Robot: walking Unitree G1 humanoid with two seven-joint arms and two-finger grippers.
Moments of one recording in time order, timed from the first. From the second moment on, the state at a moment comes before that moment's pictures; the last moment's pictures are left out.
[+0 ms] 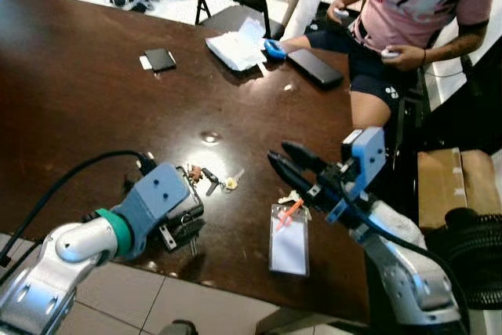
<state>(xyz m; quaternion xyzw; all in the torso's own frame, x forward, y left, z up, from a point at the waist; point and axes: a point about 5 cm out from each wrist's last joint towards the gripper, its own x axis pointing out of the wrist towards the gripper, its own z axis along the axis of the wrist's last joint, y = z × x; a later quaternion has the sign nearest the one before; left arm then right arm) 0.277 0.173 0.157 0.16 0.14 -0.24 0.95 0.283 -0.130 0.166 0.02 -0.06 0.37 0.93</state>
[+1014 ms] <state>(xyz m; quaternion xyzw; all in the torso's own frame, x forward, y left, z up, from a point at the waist) 0.247 0.238 0.152 0.05 0.23 -0.12 0.96 0.275 -0.123 0.166 0.03 -0.07 0.39 0.92</state>
